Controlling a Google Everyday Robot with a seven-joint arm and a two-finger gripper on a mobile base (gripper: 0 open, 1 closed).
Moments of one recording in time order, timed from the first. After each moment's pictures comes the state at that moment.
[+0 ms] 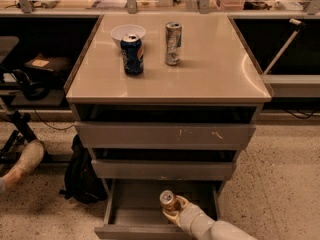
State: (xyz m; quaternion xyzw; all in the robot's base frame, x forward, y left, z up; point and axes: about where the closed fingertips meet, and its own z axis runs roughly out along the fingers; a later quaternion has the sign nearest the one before) arm 0.469 -0.055 0.359 -0.37 0.78 0.13 0.49
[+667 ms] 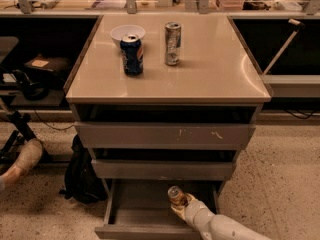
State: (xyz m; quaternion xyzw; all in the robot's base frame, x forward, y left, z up) arm 0.512 -0.099 0.312 -0.33 0.82 0.07 0.46
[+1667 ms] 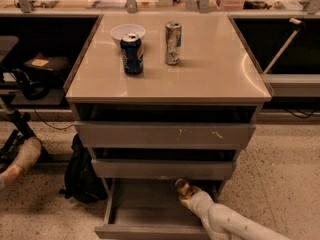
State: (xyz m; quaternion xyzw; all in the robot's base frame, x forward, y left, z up) arm 0.566 -0.149 0.270 -0.29 0.85 0.00 0.44
